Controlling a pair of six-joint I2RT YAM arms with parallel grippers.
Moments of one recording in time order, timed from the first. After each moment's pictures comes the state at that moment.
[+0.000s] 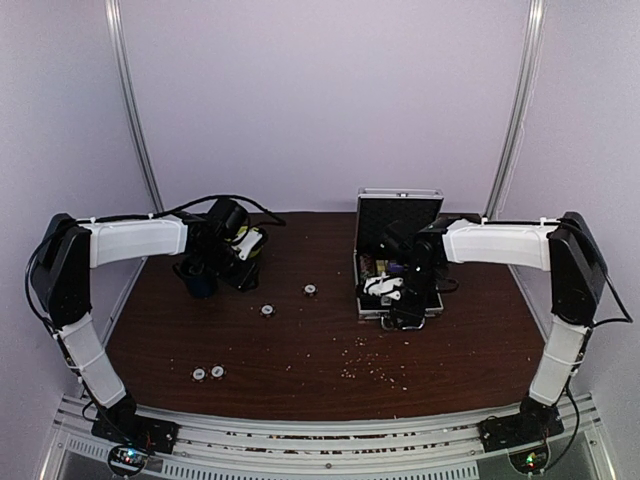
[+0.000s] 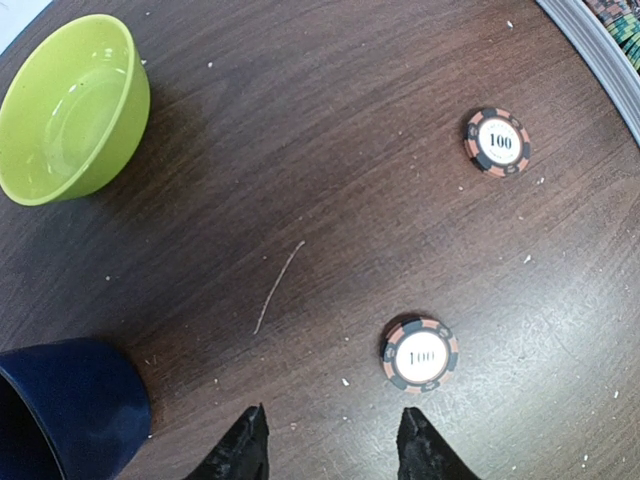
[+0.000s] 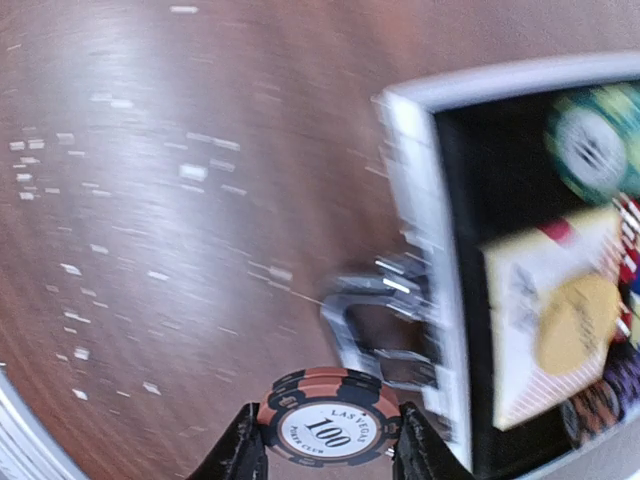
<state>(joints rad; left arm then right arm) -0.55 1.76 1.27 -0.58 0.00 0.04 0.71 1.82 1.33 -0.90 -0.03 -0.58</state>
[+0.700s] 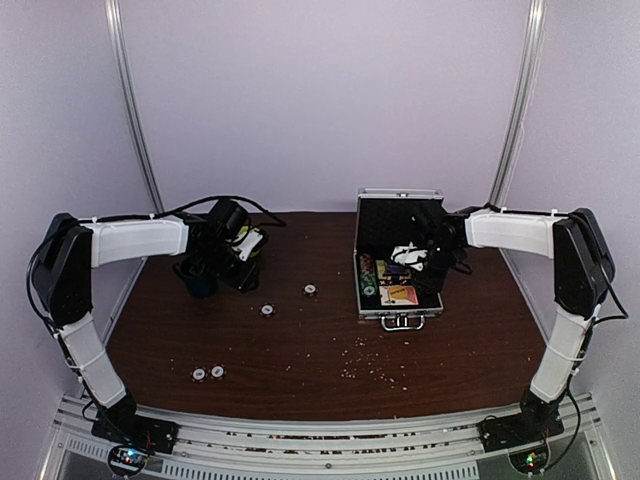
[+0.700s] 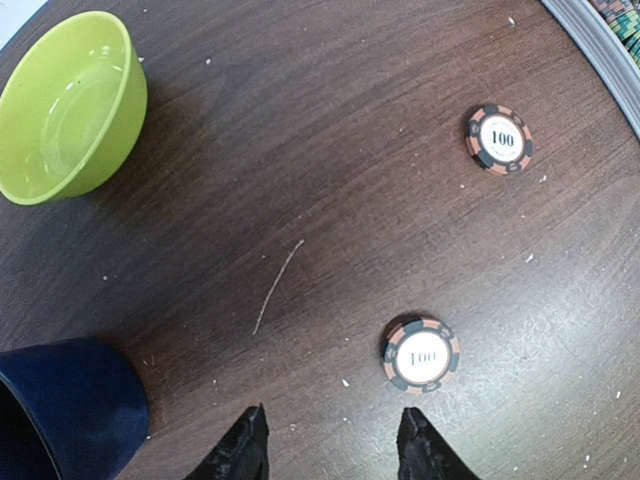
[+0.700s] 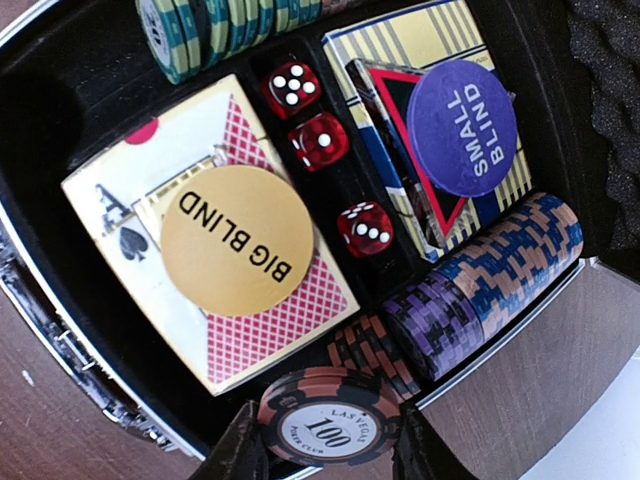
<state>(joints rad) -0.55 1.77 1.27 -0.58 0.00 0.04 0.46 1.82 1.33 -0.73 0.11 -0.65</state>
